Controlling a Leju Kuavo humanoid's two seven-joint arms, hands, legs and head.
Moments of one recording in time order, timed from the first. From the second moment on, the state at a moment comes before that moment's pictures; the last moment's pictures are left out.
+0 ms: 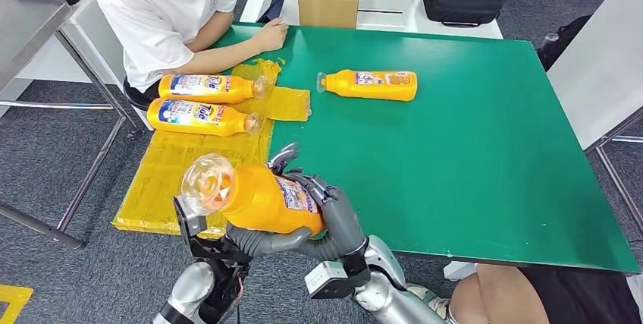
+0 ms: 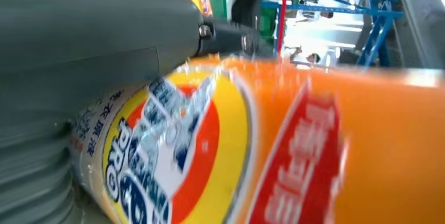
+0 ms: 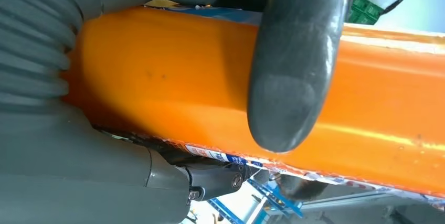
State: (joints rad) left arm -0.07 -0.12 -0.49 -1.47 0.22 -0.12 -0.40; right arm -0.30 0.05 0.90 -1.15 0.40 -0.35 -0.69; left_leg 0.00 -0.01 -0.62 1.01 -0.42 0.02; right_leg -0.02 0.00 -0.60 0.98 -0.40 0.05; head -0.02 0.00
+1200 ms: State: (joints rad) left arm -0.14 -0.12 -0.36 -1.36 0.17 0.10 -0.36; right arm -0.17 0.07 0.85 -1.12 0.60 -0.48 -0.69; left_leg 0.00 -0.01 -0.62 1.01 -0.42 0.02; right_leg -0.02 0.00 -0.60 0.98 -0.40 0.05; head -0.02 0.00
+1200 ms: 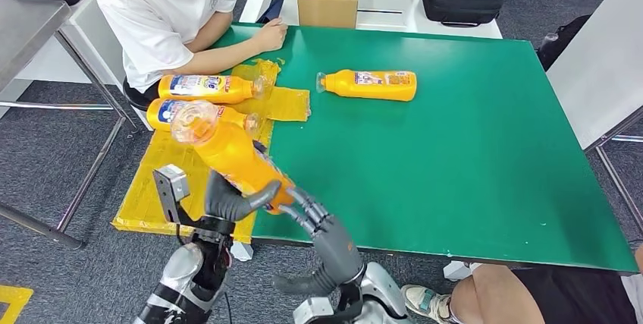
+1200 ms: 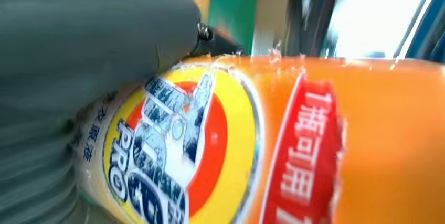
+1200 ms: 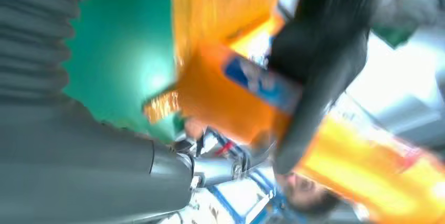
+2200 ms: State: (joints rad) left arm -0.50 0.02 -0.29 -0.87 -0.91 0.12 -0.12; right arm -0.11 0.07 0.82 -1.24 0.45 -0.40 -0.70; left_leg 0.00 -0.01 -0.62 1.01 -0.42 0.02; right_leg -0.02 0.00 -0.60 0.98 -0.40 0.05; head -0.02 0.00
